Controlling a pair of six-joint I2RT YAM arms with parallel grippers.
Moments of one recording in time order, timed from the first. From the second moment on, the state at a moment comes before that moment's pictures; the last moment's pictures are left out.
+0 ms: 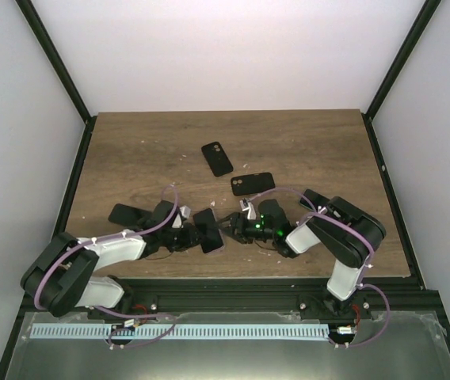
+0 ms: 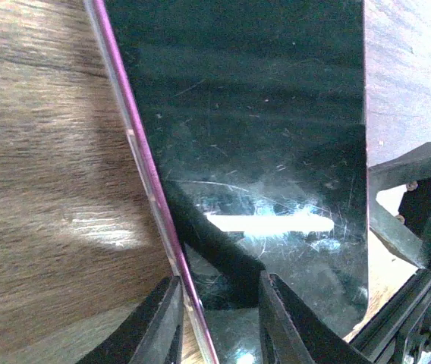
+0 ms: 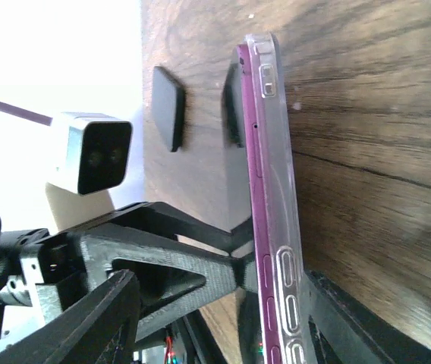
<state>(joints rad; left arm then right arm) -0.60 1.35 0.39 0.06 0.43 -0.86 0.74 1.76 0.45 0.91 -0.58 1.21</state>
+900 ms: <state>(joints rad) -0.58 1.30 0.39 -0.02 0.42 -0.83 0.77 1.83 0.59 0.75 -0.60 1.11</state>
